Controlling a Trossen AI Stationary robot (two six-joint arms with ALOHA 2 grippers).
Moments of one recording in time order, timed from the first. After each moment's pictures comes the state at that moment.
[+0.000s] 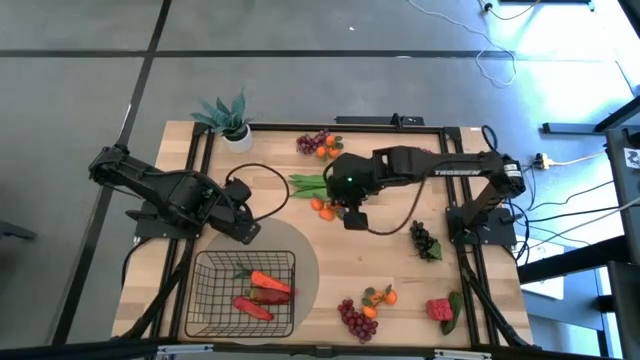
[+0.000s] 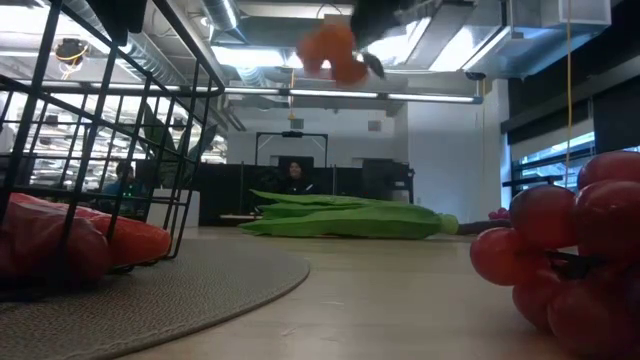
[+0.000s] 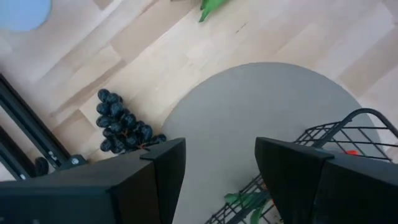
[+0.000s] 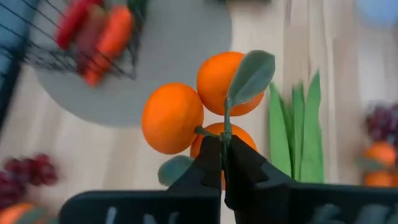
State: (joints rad) left arm -0.40 1.29 1.37 -1.38 -0.38 -1.25; right arm 0.02 1.71 1.72 -0.95 -0.05 -0.09
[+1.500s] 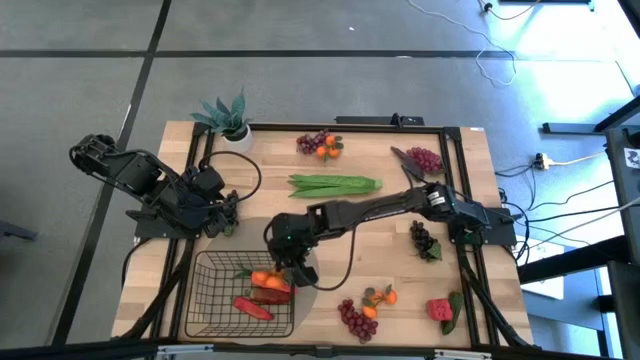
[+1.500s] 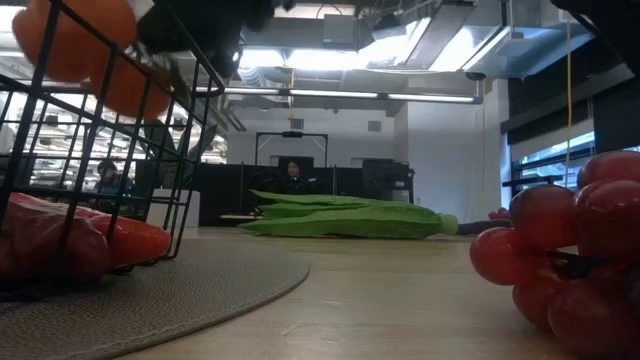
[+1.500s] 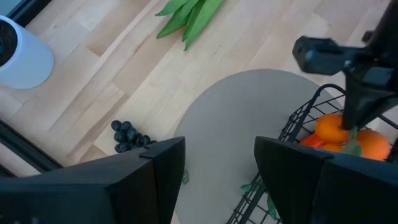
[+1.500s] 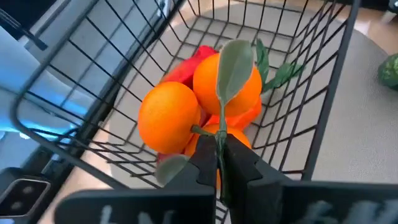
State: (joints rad) left arm -0.50 1.04 1.37 -1.43 -0.46 -1.07; right arm 0.19 2.30 2.11 -0.62 -0.34 -0.09
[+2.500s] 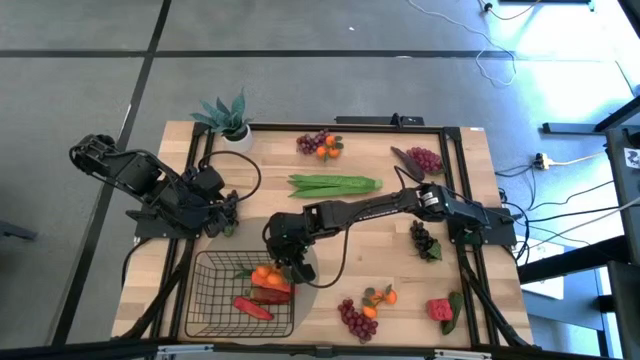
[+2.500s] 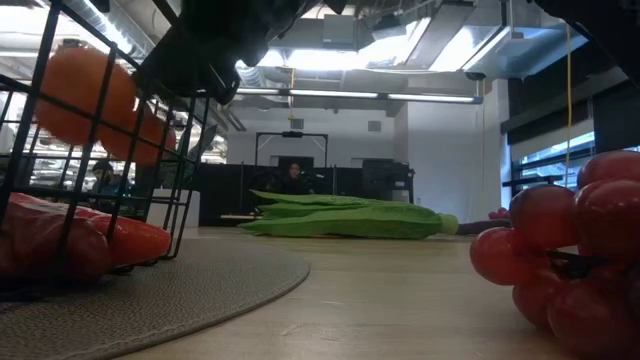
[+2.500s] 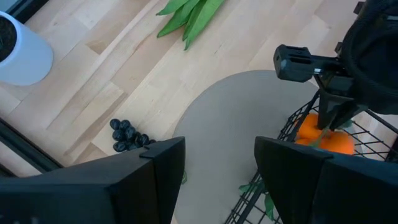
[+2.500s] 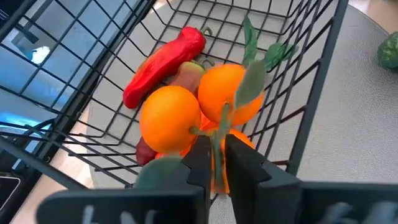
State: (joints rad) left arm -0.50 1.04 1.37 -1.43 -0.46 -1.09; right arm 0.17 2.34 2.11 -0.62 -0.33 -0.11
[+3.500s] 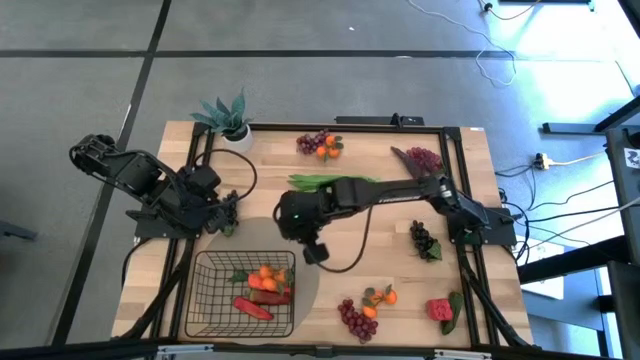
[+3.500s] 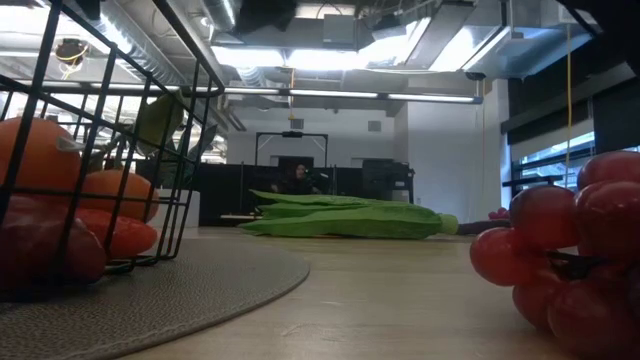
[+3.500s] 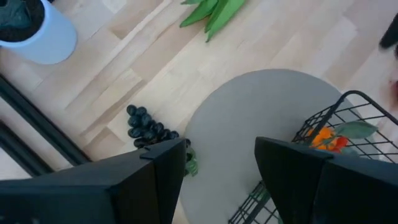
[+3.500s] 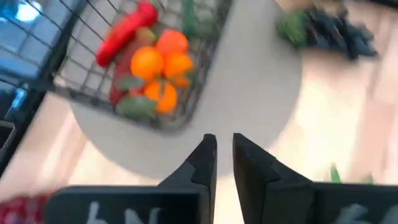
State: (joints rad) left arm -0.50 1.05 1.37 -1.51 -0.47 -1.20; right arm 0.14 2.22 2.32 -1.09 -0.10 -0.19
